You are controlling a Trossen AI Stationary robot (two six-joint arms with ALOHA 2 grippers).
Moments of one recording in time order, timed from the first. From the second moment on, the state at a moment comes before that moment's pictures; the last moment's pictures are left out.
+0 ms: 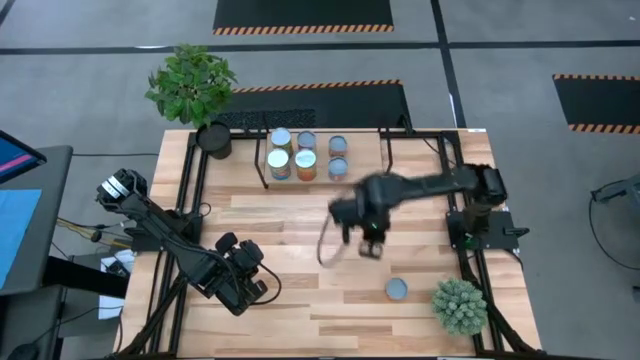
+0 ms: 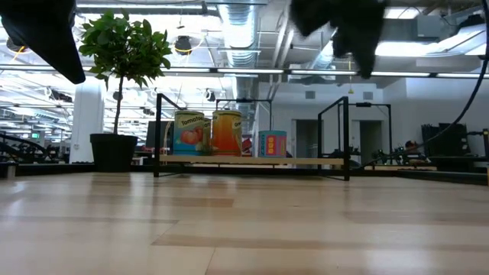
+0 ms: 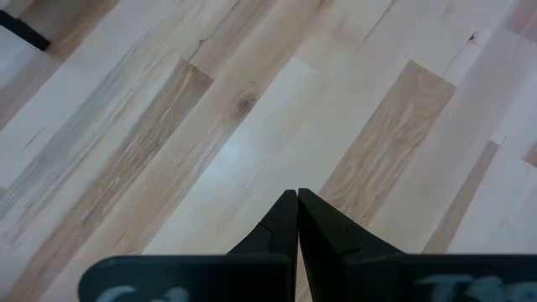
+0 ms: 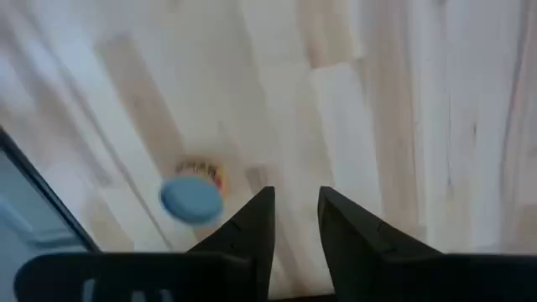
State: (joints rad) left arm -0.71 1.52 1.11 -1.02 -0.54 -1.30; right arm 0.09 1.84 1.70 -1.53 -0.12 0.37
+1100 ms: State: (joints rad) left arm -0.71 1.52 1.11 -0.96 -0.53 -1.21; right arm 0.57 1.72 1.12 -0.99 0.00 0.78
